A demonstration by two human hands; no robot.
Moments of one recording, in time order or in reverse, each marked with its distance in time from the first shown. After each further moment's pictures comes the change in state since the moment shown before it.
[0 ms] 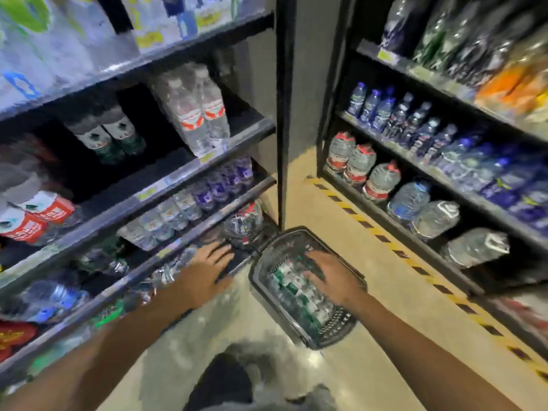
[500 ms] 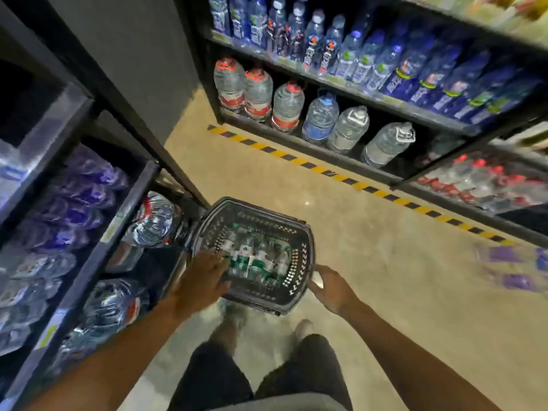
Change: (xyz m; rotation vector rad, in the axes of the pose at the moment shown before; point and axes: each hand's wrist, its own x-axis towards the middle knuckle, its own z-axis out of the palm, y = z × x) left_hand 0.209 0.073 0.090 0.056 -0.331 0.376; right_hand -0.060 0.135 0.067 0.384 -0.002 0.720
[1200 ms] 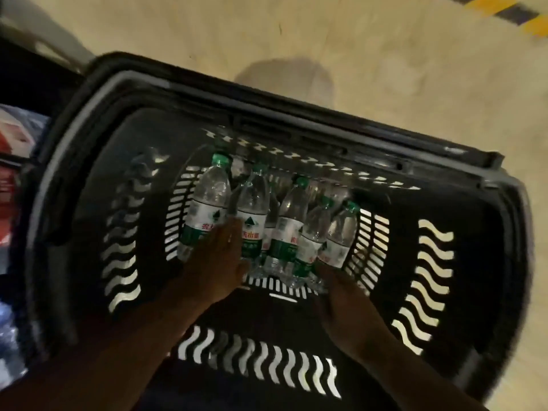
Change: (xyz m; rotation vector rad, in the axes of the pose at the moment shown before) left_hand 0.364 -0.133 0.399 -0.267 -0.248 -0.228; right_hand 0.374 0.155 0.318 0.077 -0.173 0.097
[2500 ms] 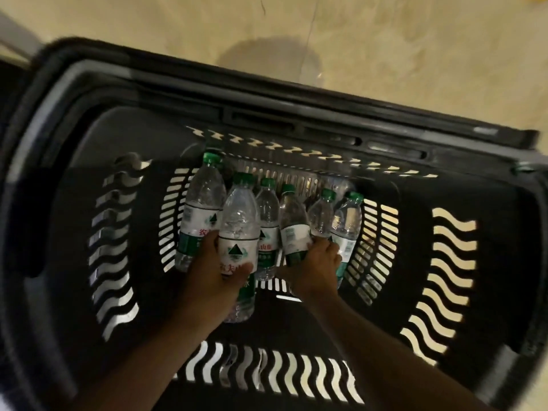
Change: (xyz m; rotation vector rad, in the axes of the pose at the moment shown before) left_hand -0.030 0.015 -0.026 -0.780 0.035 -0.221; right_hand 0.093 -0.037 0.059 0.336 0.207 0.461
